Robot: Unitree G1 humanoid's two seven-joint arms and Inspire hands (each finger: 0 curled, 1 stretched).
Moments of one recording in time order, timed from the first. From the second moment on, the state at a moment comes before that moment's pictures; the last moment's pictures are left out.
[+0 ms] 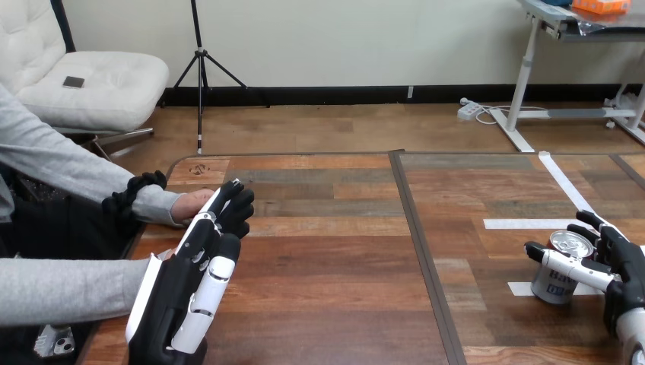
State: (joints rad) left arm 0.30 0.10 -0.02 0.08 -0.17 -0.64 -0.28; right arm -0.42 -0.45 -0.29 1.23 0.06 -0.42 0.10
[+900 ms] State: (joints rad) left arm 0.30 0.10 -0.02 0.08 -0.16 -0.64 -0.27; right arm -0.42 -0.48 -0.27 1.23 0.02 -0.42 0.10
